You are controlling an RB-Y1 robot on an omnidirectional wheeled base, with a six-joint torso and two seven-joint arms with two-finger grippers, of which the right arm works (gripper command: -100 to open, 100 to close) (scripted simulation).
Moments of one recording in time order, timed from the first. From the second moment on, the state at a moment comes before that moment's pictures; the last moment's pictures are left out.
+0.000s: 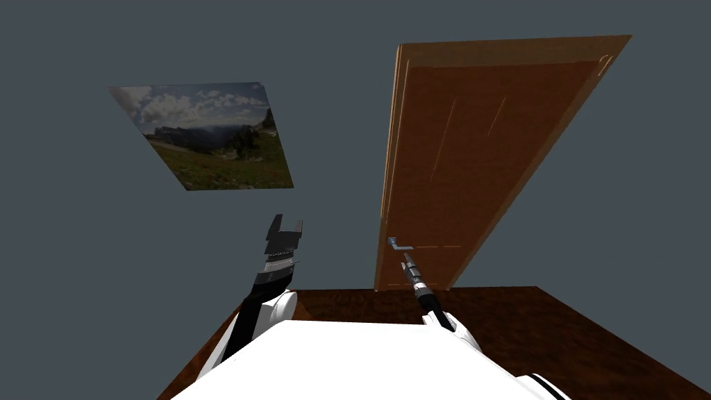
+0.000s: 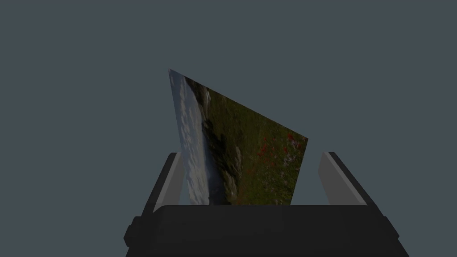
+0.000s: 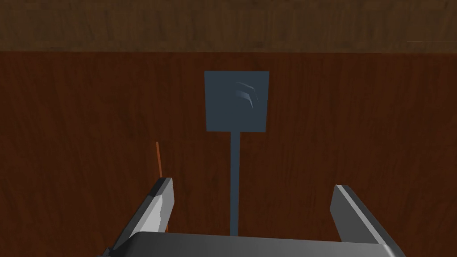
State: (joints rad) arm -0.13 -0.30 0.09 -0.53 -0.08 -0.93 -0.27
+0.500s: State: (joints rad) arm -0.10 -0.32 0.04 -0.52 -0.09 -0.95 -0.28
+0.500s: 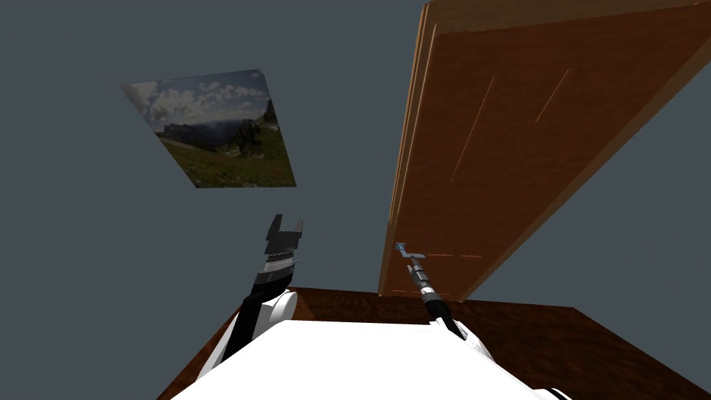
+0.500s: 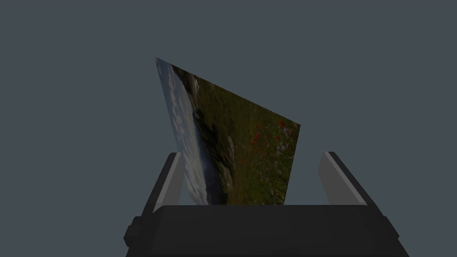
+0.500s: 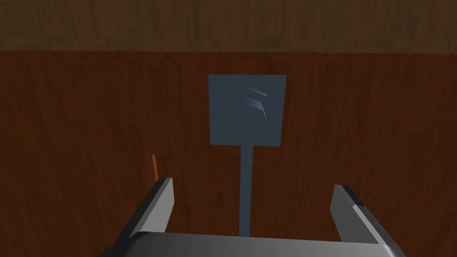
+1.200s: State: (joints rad) arm -0.09 -0.34 0.01 -0.49 -0.10 -0.98 -0.28
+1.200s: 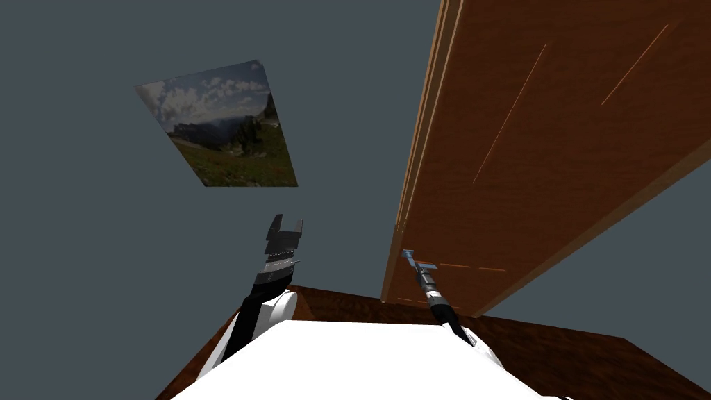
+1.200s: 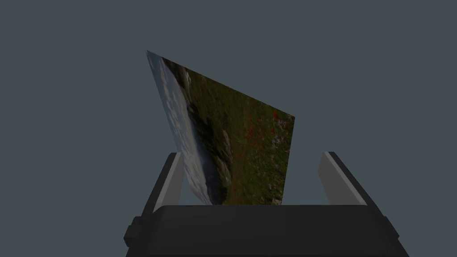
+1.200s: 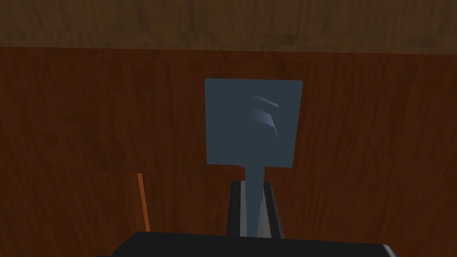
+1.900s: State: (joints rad) arm -0.10 -0.35 0.01 -0.47 -0.10 -0.99 -0.30
